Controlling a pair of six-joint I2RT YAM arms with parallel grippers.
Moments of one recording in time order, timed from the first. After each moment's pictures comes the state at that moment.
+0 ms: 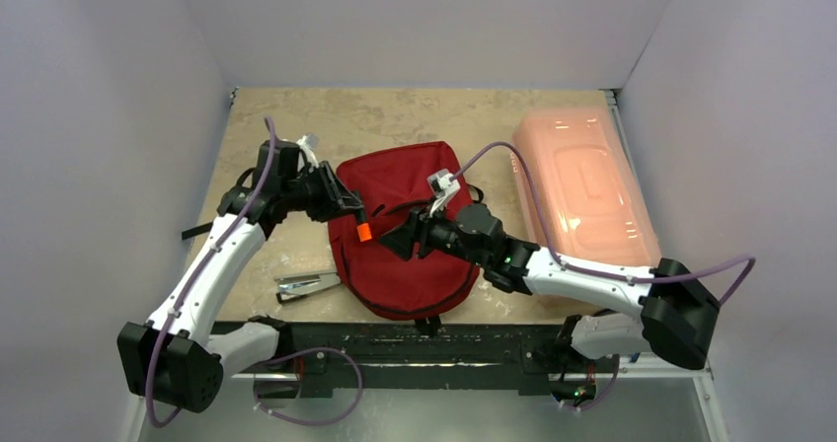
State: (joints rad) left arm -0.21 1.11 0.99 -0.69 0.38 -0.71; right arm 1.00 1.24 0.69 0.39 -0.04 0.63
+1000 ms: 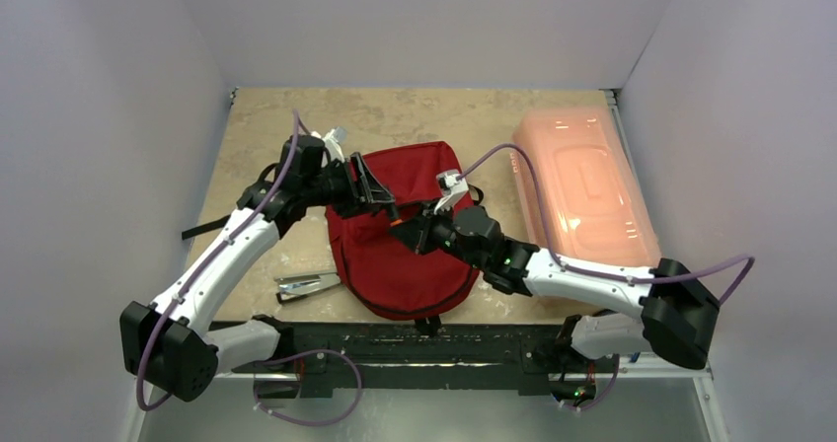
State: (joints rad) left arm -0.39 1.18 1.03 -0.52 0.44 -0.84; right arm 1.02 1.30 0.72 0.38 0.12 0.69
